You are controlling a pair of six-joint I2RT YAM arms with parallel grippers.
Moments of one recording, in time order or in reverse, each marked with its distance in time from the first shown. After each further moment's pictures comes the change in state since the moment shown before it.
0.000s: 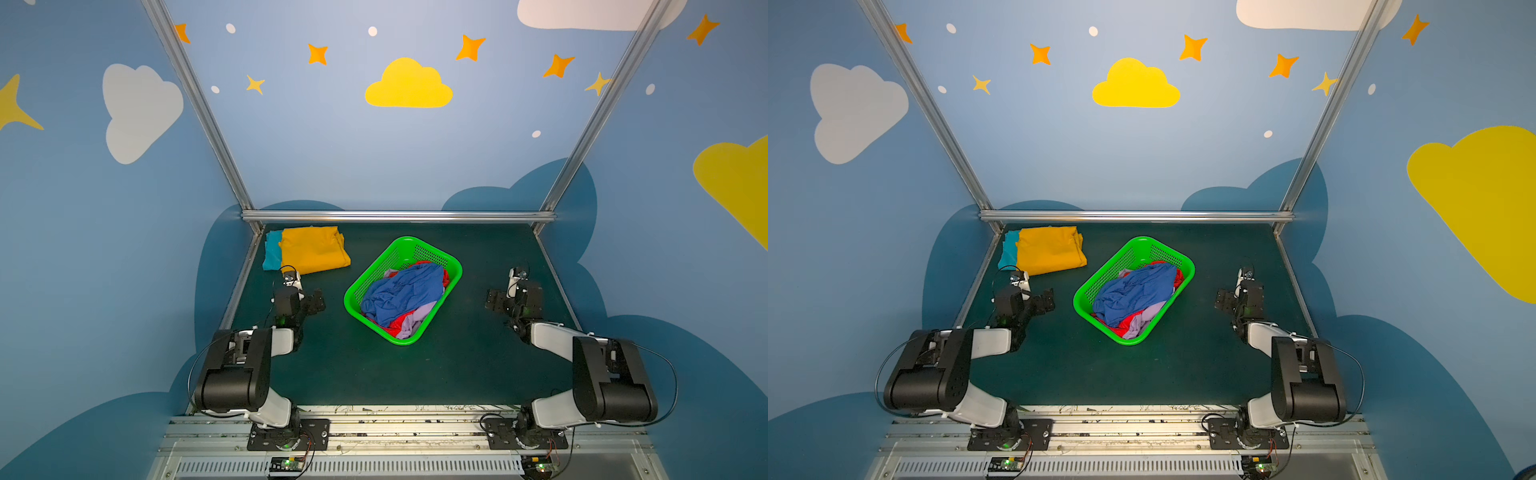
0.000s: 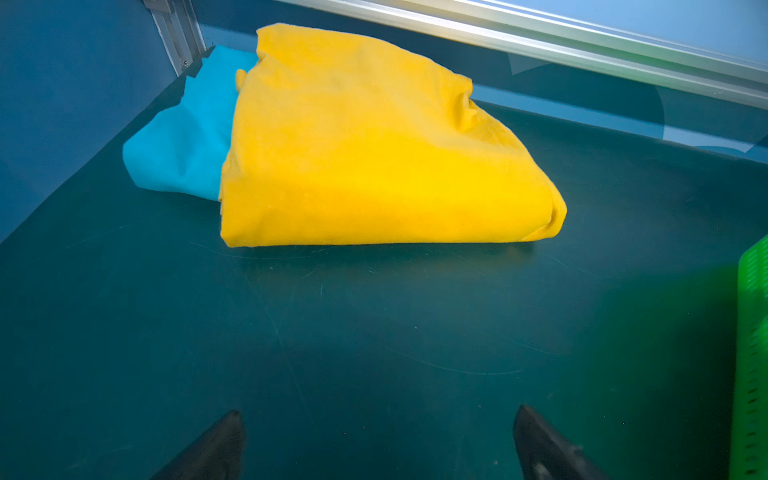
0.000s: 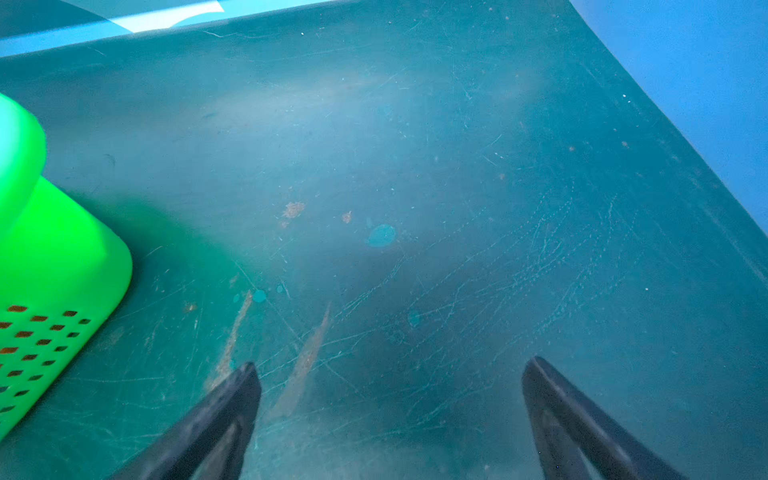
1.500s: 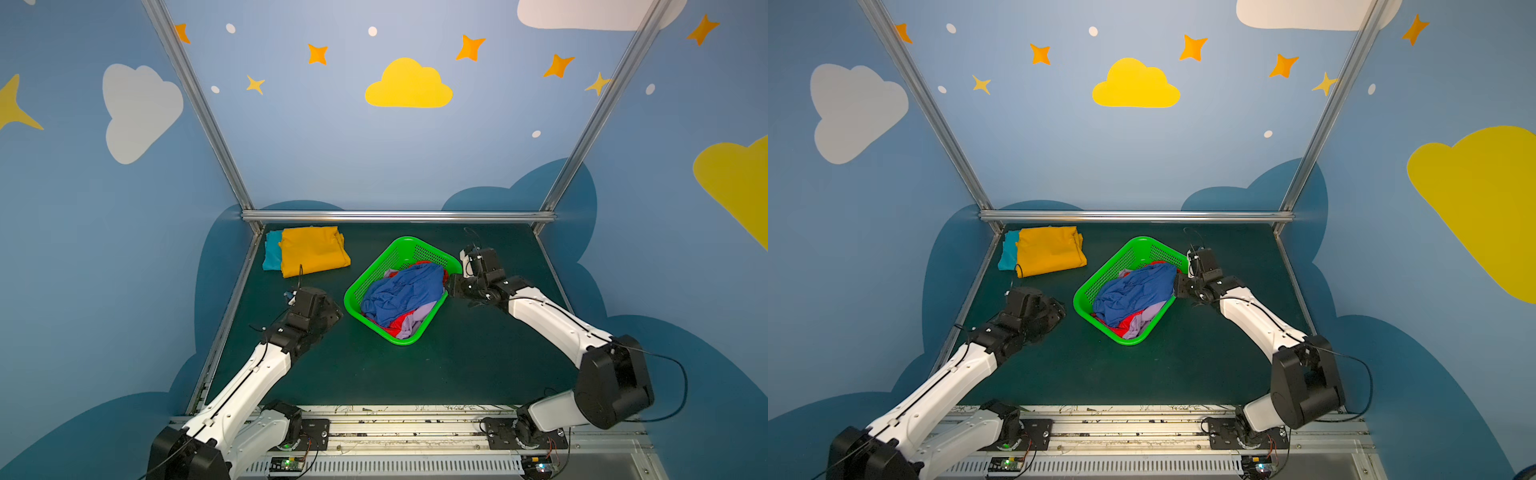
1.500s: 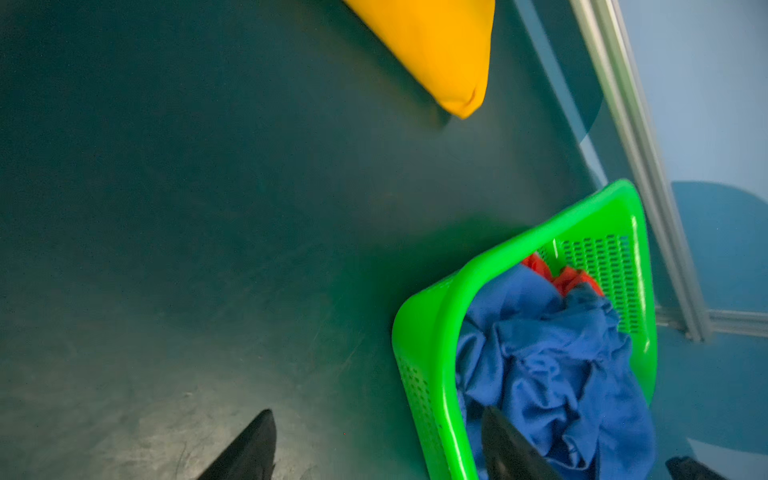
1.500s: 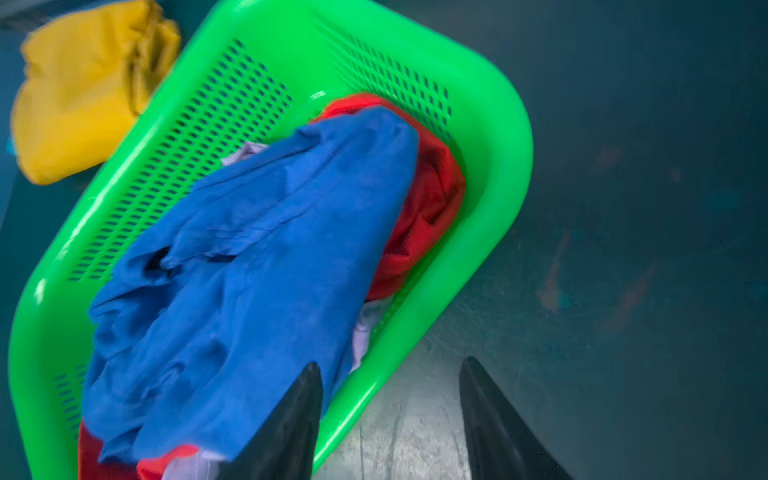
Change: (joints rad) left arm -0.402 -0.520 0.213 -1.082 -0.065 -0.907; right arm 0.403 0.044 0.547 -0.775 -0.099 0.315
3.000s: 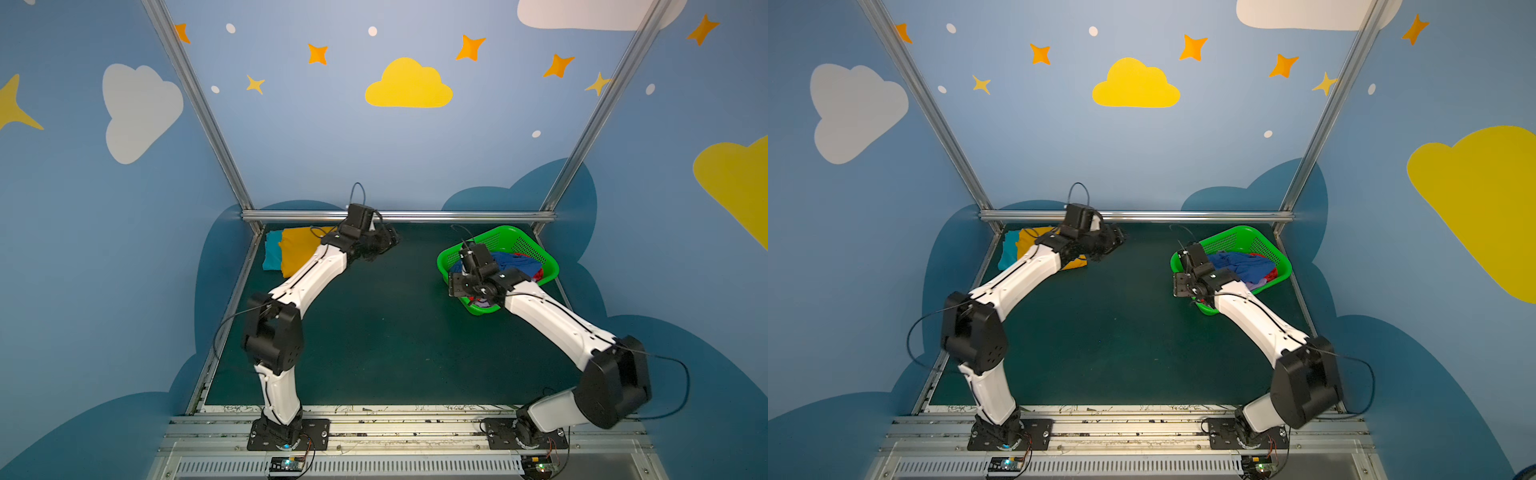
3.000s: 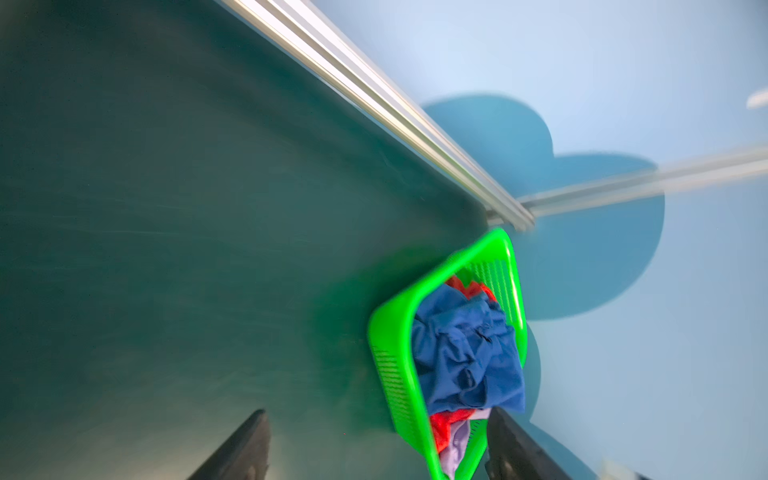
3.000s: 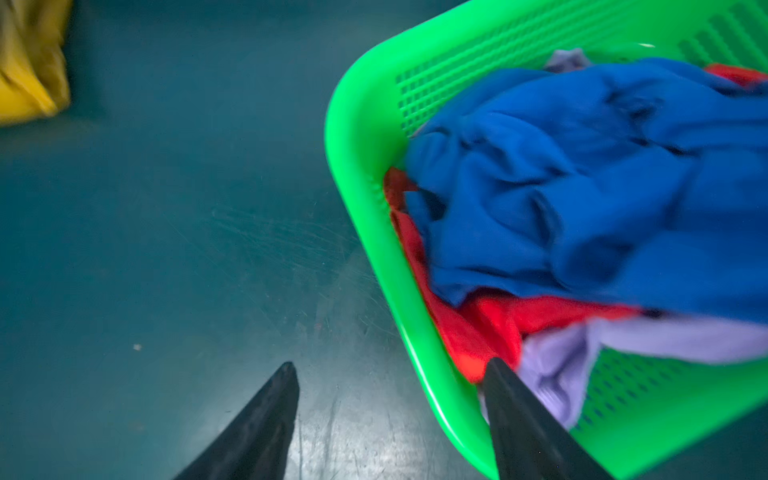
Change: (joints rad) left arm -0.015 0.761 0.914 0.056 0.346 0.189; right arm 0.101 0.053 0.179 -0.253 0.283 -0.102
